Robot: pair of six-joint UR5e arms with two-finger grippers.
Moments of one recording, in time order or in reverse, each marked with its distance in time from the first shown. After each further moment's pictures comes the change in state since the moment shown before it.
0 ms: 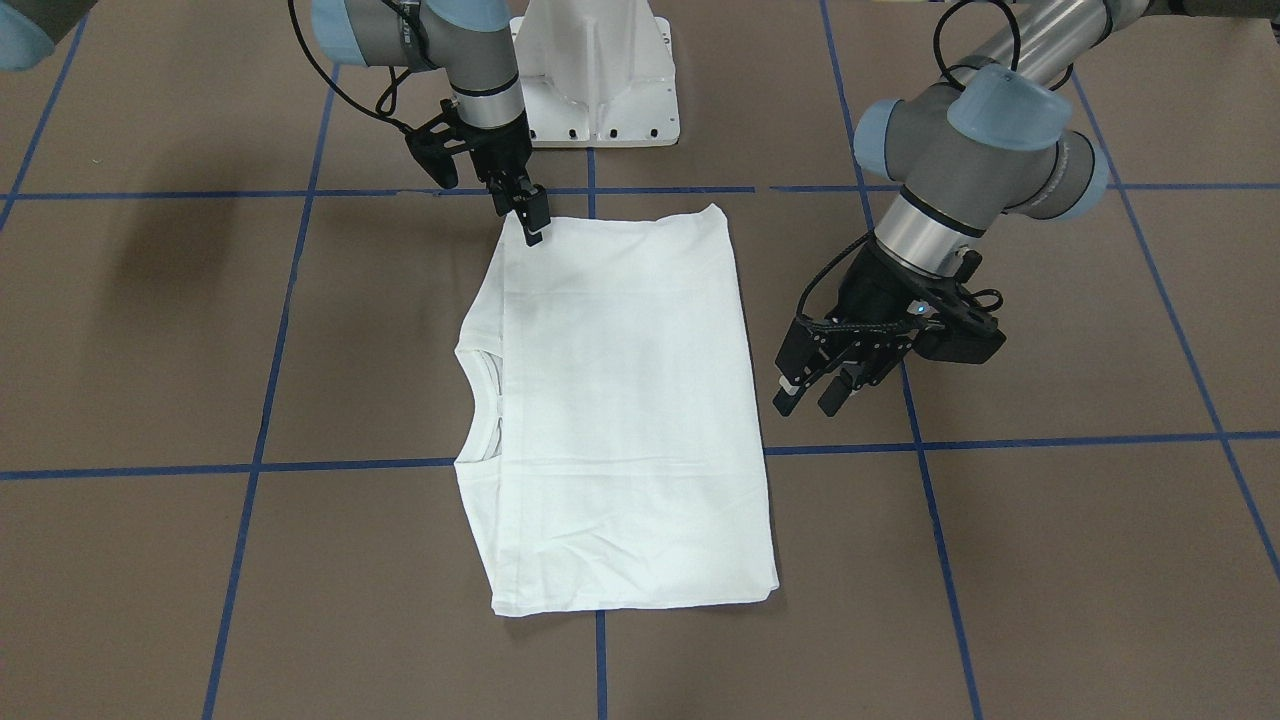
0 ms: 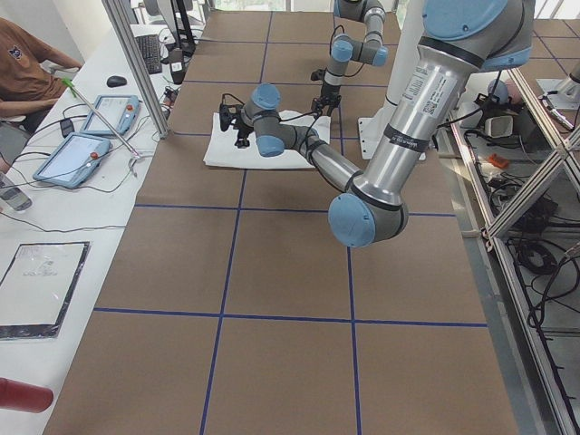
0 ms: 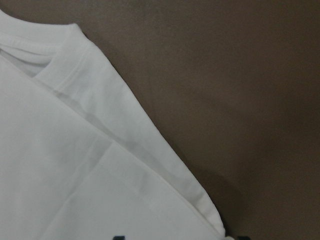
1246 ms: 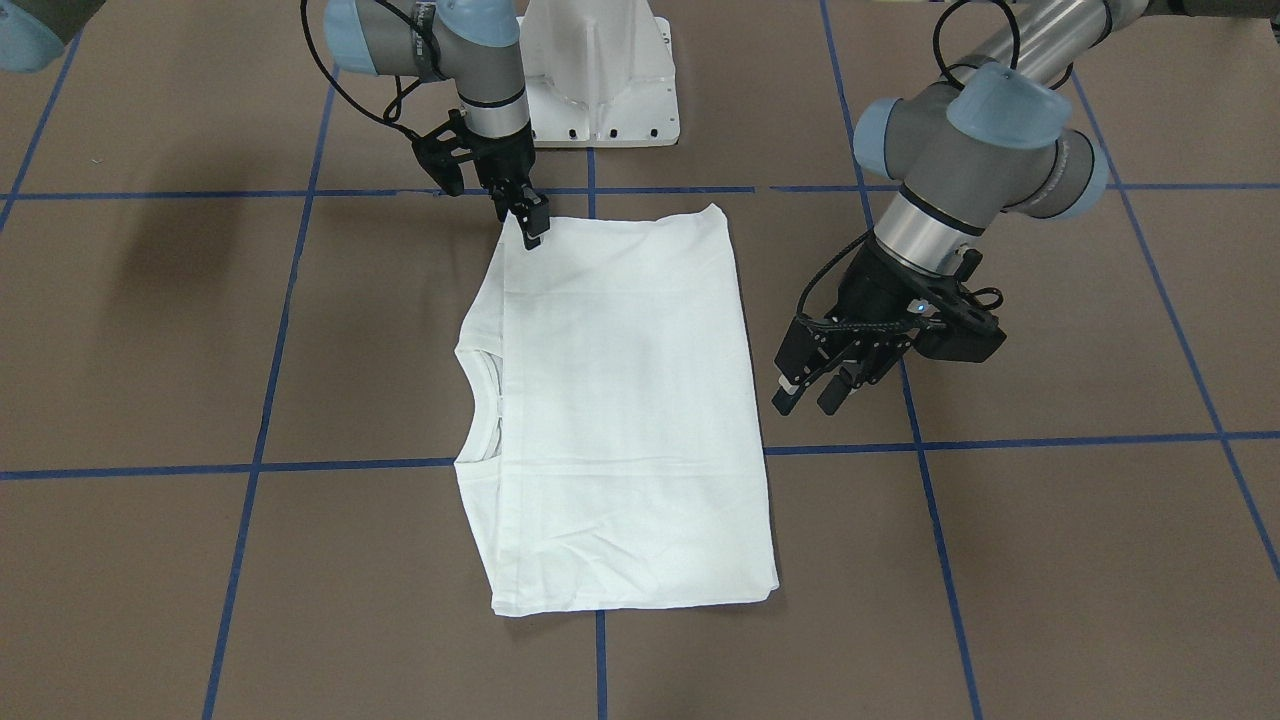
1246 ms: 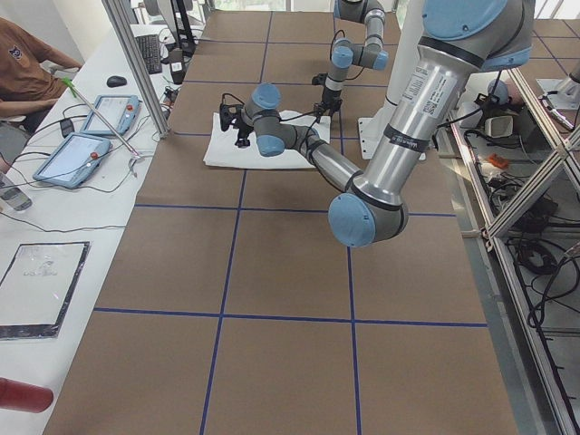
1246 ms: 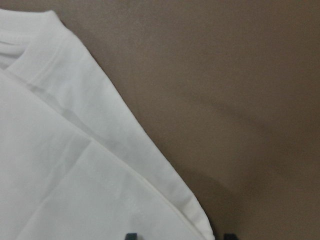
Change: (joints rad) left arm 0.000 0.000 -0.005 0.001 0.002 -0.017; right arm -0.009 0.015 -0.038 -0.011 0.005 0.004
